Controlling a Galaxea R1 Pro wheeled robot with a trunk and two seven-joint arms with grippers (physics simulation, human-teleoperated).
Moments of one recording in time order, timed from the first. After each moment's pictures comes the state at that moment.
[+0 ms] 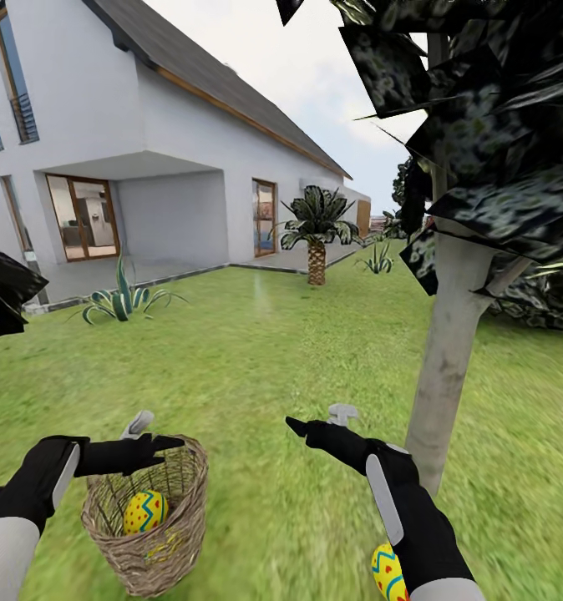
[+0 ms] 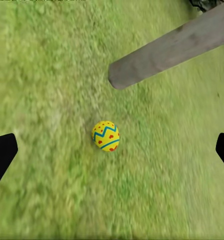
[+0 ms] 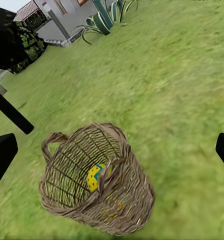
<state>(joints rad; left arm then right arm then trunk) -0.65 0.27 0.28 -0.75 -0.04 0.97 -1.06 -0.44 0.17 -0.04 -1.20 -0.18 0.59 0.46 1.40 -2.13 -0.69</state>
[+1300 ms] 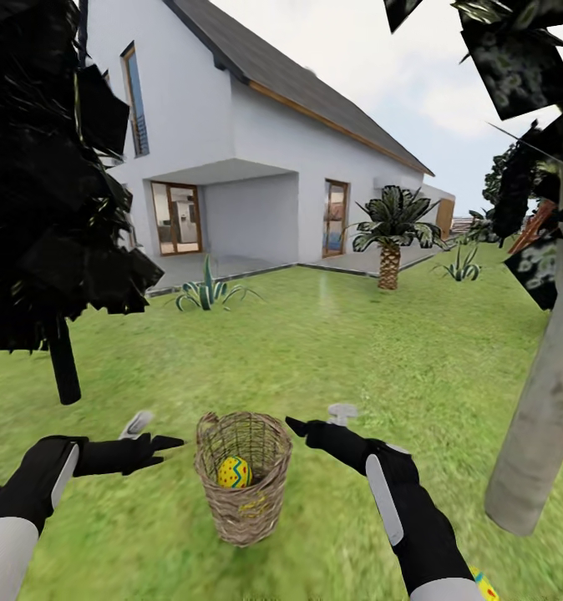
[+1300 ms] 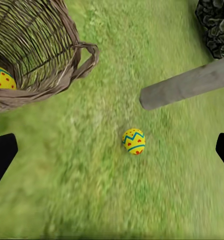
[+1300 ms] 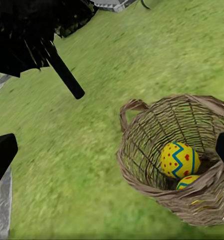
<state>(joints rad) -0.65 0.27 0.28 -0.75 -0.04 0.97 -1.06 -0.44 0.17 -0.04 -1.20 -0.18 0.59 0.46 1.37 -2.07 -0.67</state>
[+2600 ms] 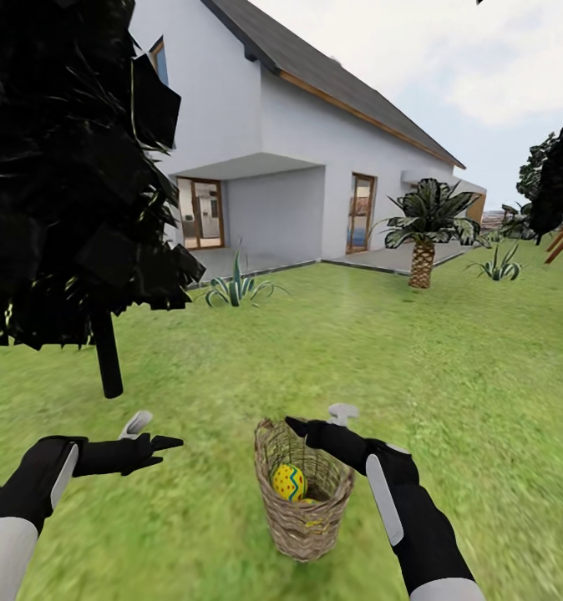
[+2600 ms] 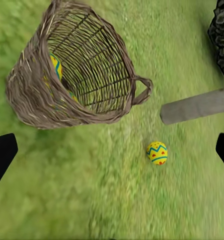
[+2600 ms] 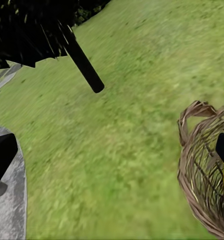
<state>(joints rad) -0.65 0.27 0.28 -0.75 -0.04 0.97 -1.05 -0.44 0.17 -0.04 -1.20 -0.18 0.59 0.46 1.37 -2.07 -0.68</state>
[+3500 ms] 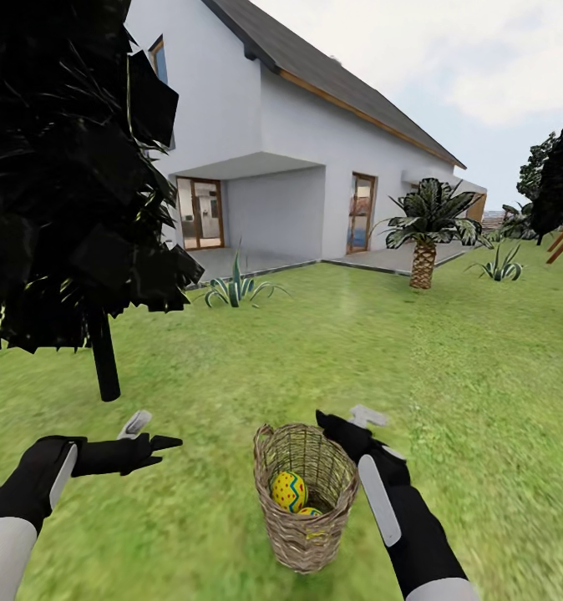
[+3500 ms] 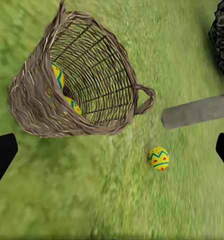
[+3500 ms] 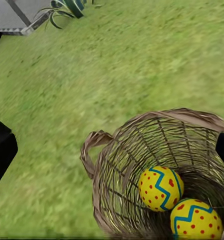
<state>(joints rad) -0.65 0.27 0.28 -0.75 -0.04 0.97 -1.05 -0.44 0.17 0.01 -1.17 -0.36 0.43 -0.13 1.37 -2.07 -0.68</state>
